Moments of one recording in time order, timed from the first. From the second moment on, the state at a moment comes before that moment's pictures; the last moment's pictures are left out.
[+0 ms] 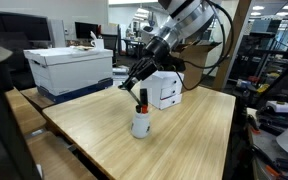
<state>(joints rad) 0.14 0.19 0.19 -2.23 1.35 2.46 -1.75</state>
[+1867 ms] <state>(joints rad) 0.14 0.13 0.16 -2.36 1.62 2.43 -2.05</state>
